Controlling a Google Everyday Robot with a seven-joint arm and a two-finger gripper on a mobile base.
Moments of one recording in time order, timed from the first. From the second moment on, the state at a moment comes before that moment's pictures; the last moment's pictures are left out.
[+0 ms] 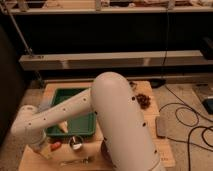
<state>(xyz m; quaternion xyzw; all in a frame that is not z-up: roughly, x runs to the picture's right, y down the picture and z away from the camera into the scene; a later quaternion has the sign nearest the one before) -0.337 0.303 0.743 -0.33 -0.21 -0.39 0.83</state>
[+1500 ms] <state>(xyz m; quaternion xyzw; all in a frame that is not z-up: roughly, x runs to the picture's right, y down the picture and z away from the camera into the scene) -0.409 0.275 0.640 -0.30 -0.31 -0.47 0.77</state>
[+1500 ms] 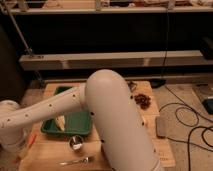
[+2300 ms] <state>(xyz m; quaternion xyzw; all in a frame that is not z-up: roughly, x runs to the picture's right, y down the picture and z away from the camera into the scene) -0.343 0.154 0.526 -0.21 -0.36 -0.47 0.78</state>
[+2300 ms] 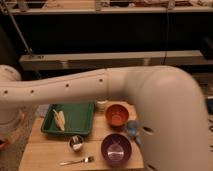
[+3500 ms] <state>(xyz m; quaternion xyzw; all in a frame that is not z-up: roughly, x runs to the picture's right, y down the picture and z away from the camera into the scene) -0.266 0.134 0.540 -0.22 -0.34 -0.41 0.81</state>
